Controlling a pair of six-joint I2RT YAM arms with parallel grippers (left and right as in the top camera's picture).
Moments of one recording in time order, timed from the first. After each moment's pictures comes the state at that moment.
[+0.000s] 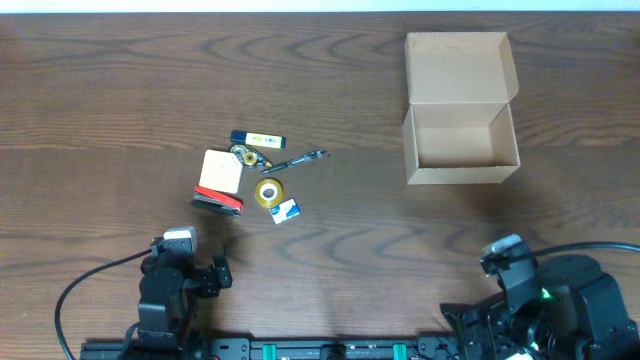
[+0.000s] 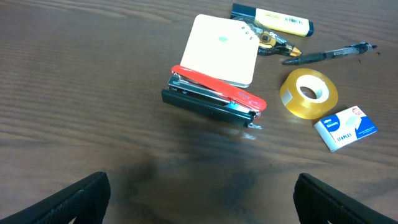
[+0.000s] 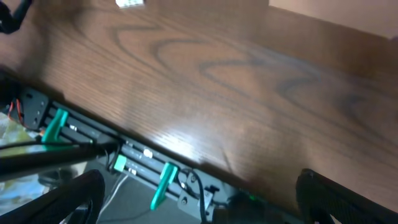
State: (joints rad) left arm -0.13 0.01 0.17 -0.76 -0.08 -0.17; right arm 0.44 0.62 1.18 -1.57 -0.14 0.14
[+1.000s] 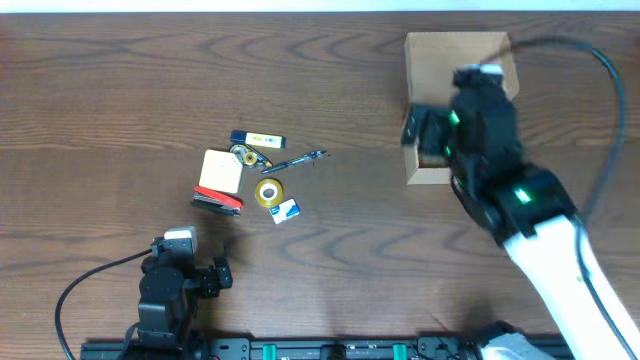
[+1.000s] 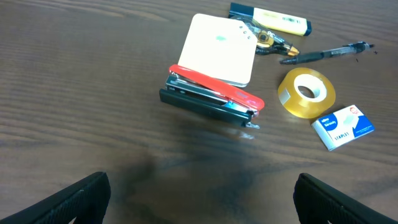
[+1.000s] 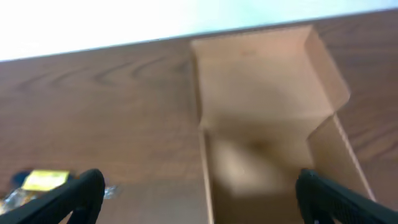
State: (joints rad) left arm -0.13 0.01 0.17 -0.76 -0.07 -0.17; right arm 0.37 1.26 1.18 -0.56 0.31 0.38
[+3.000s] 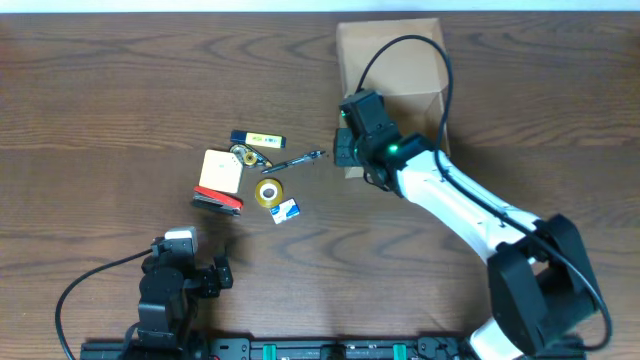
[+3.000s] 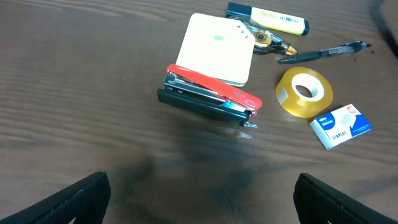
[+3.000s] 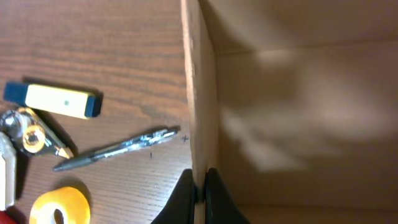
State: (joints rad) left arm -0.13 0.01 0.17 -0.76 -0.06 -0.17; right arm 0.56 1.77 1.18 -0.40 0.07 0.57
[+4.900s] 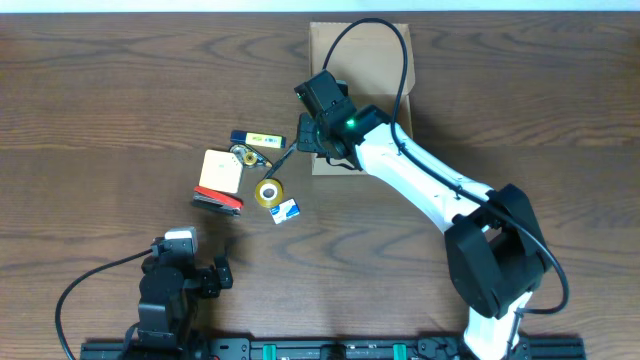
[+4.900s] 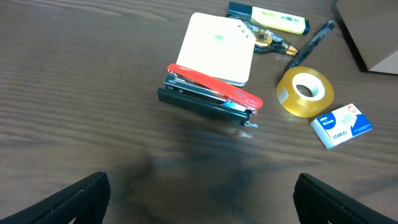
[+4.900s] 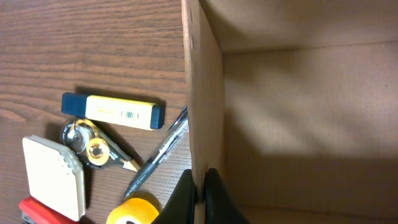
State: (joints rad) left arm -0.13 0.01 0.17 -0.76 -0.06 -0.17; right arm 0.64 1.97 1.52 -0.59 0.04 0.72
